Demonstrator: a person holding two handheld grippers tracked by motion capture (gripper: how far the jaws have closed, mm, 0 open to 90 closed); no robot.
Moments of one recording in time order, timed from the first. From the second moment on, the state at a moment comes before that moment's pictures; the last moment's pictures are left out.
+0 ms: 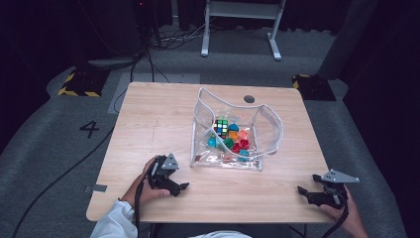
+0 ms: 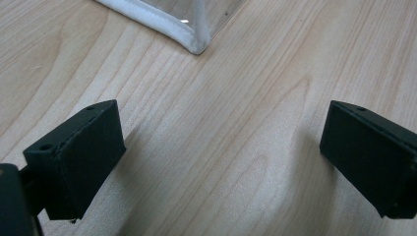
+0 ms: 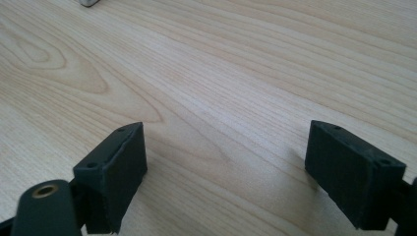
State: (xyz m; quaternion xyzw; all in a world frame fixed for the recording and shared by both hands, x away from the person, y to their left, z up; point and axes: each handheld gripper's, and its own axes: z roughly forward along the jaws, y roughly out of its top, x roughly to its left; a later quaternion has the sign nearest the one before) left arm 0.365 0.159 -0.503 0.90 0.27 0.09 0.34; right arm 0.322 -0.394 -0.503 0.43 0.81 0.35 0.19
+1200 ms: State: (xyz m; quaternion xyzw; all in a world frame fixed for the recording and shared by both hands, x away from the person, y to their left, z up) left arm 0.365 0.159 -0.503 0.90 0.27 0.08 0.34; right arm 0.323 -0.394 -0.503 0.43 0.81 0.35 0.20
